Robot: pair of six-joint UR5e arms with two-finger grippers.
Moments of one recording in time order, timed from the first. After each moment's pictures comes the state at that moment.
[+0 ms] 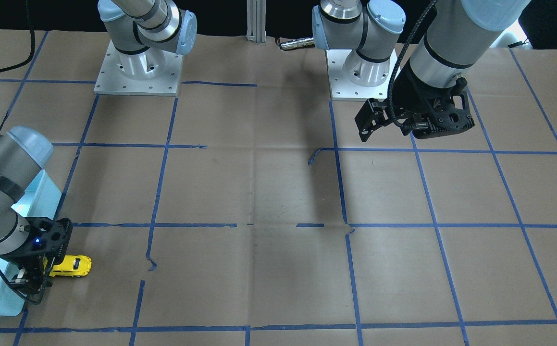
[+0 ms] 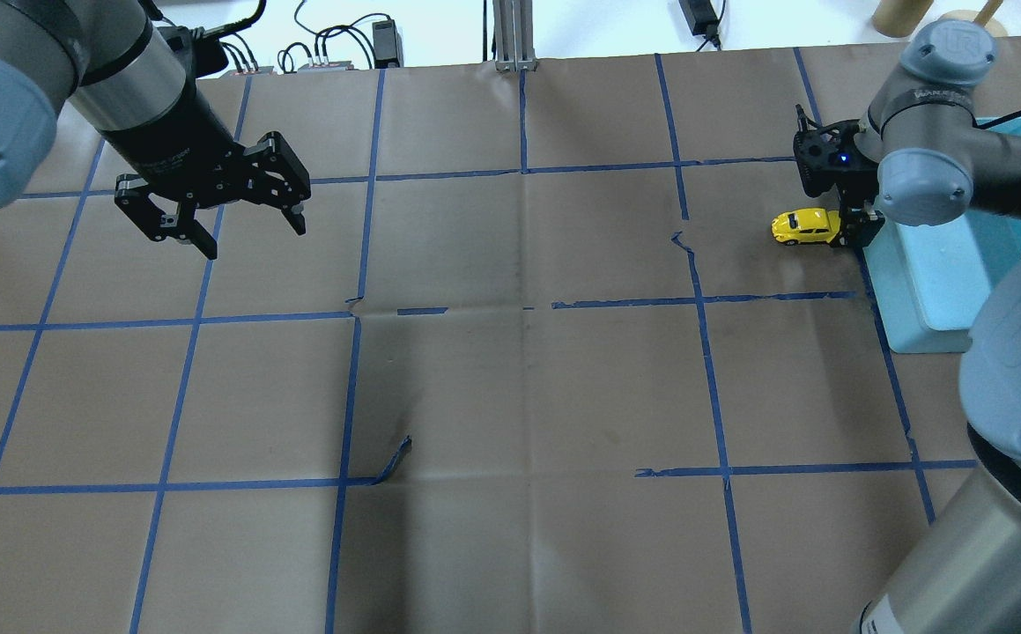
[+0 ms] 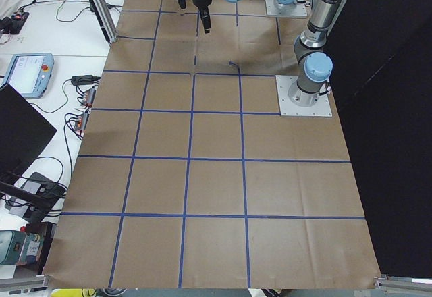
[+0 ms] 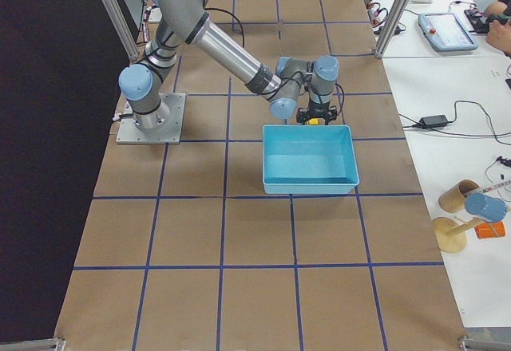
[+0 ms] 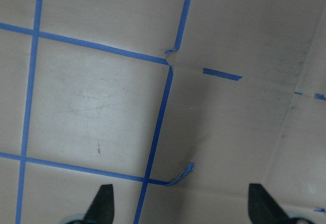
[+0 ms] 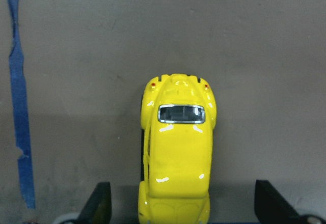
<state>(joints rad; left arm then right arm) -1.52 -1.59 -1.61 -1.60 1.52 -0.18 1.28 -1.01 1.65 -2.27 -1.58 -1.89</state>
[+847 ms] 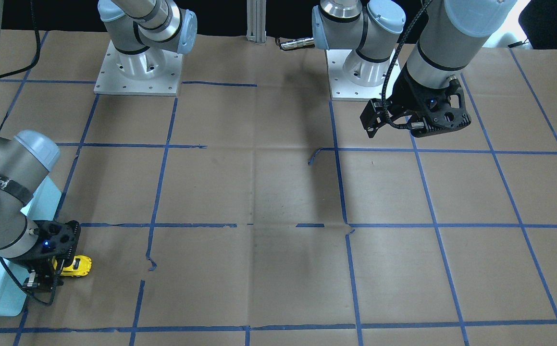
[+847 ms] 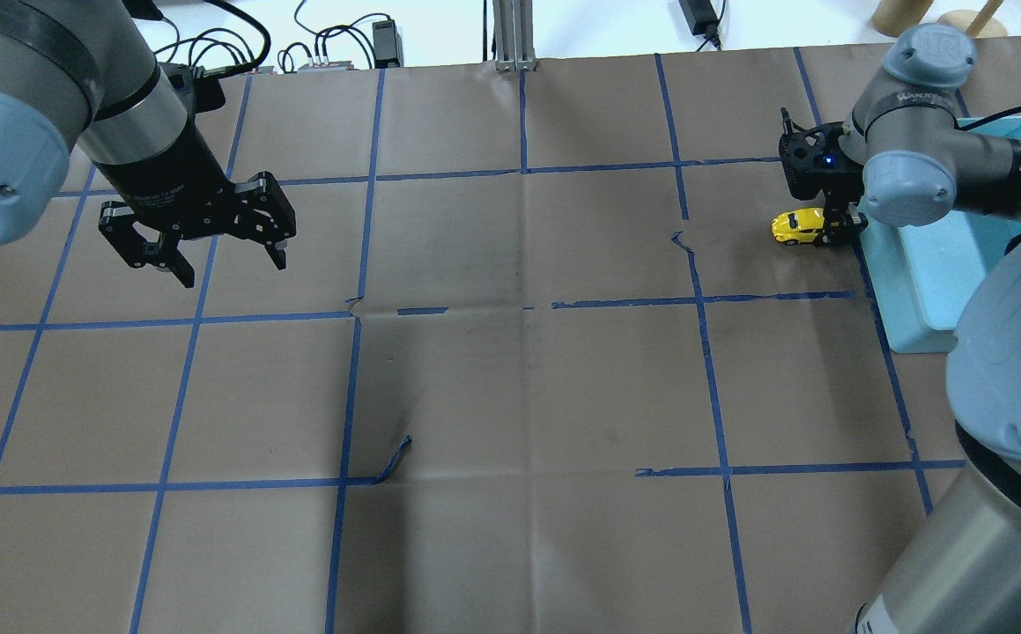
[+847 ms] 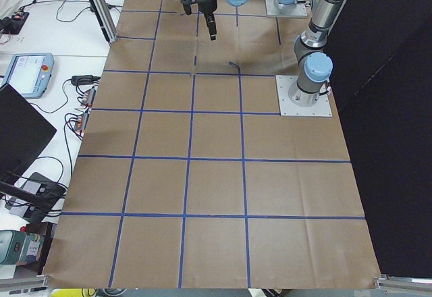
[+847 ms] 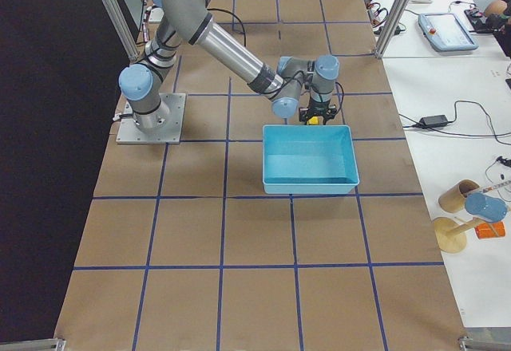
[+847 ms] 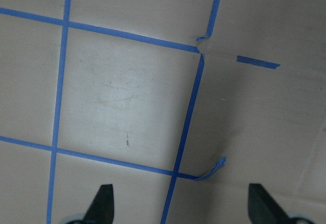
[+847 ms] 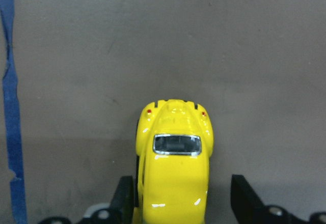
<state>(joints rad) -1.52 -1.57 -1.65 -1.60 1.60 -0.16 1.30 -1.00 1.65 -2.28 -1.57 -1.89</state>
